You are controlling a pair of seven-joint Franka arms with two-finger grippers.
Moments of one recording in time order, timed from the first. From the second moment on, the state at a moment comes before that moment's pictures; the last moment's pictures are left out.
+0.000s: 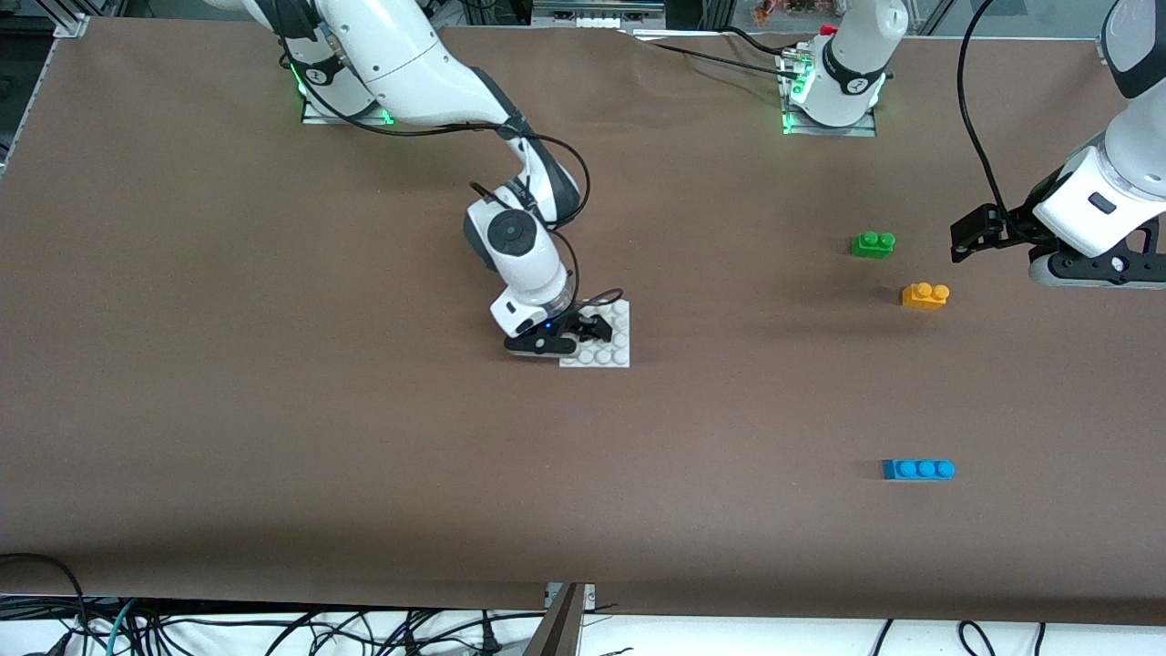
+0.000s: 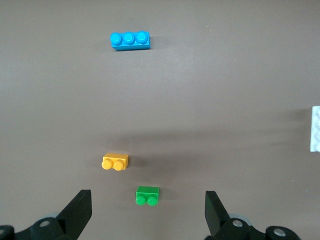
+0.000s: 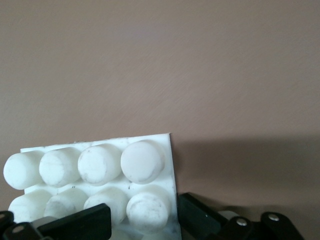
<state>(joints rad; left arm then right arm) 0.00 0.03 -0.05 -1.68 0.03 1.66 -0.03 0.81 0.85 -0.06 -1.60 0.16 2.71 0.73</state>
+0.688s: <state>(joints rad) 0.00 0.03 -0.05 -1.68 0.03 1.66 -0.03 0.86 0.88 -0.06 -1.56 0.13 2.72 0.84</state>
